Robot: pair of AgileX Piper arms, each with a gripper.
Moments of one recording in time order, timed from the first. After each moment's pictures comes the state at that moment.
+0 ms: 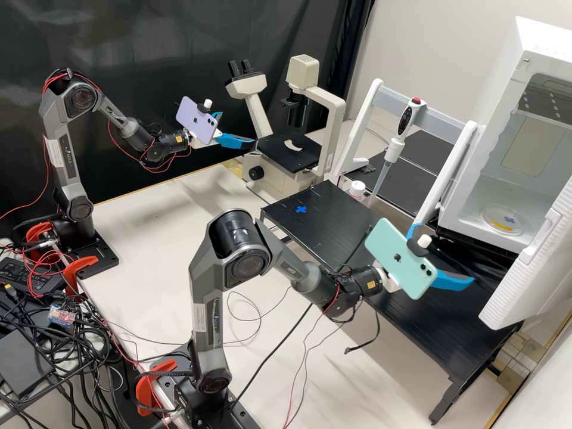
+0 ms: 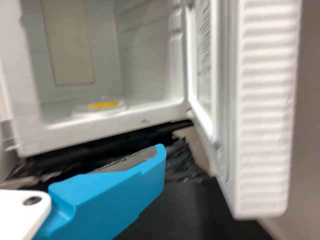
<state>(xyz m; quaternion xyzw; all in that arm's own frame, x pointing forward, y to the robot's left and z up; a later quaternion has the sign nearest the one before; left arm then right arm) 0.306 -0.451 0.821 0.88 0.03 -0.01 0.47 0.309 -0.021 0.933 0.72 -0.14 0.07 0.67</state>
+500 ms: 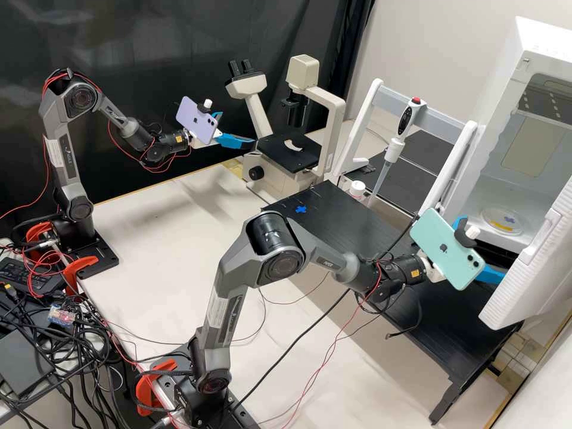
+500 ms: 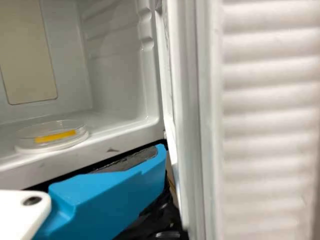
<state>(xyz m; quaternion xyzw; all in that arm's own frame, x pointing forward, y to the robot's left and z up) 0.306 -0.451 0.821 0.88 0.03 -0.01 0.47 0.383 -0.032 0.974 0.72 -0.18 0.06 0.66</state>
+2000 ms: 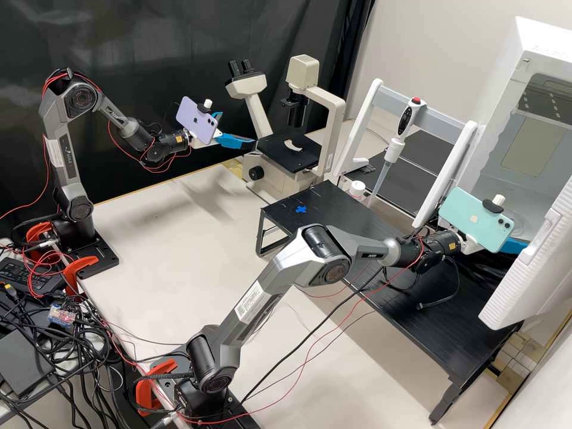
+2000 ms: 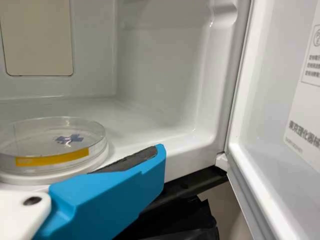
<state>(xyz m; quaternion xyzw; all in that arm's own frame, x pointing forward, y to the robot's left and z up) 0.306 -0.451 0.821 0.88 0.03 -0.01 0.47 0.509 -0.035 0.965 0.69 -0.13 0.02 0.72</state>
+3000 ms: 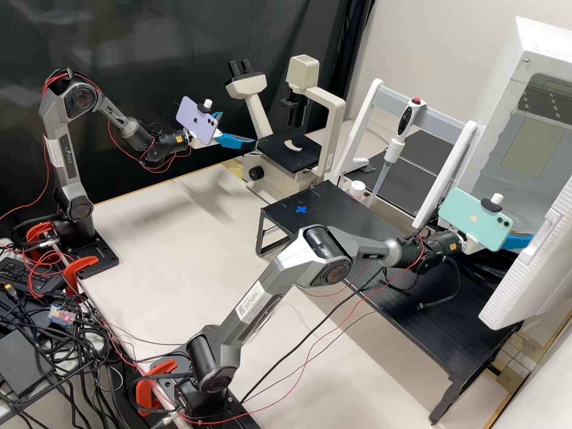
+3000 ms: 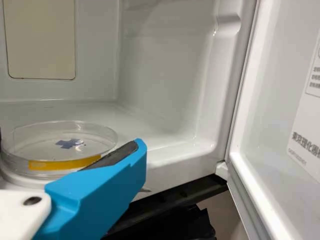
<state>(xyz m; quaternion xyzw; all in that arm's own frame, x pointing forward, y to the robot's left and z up) 0.306 -0.451 0.821 0.88 0.03 -0.01 0.47 0.510 -0.036 0.964 0.67 -0.13 0.02 0.73</state>
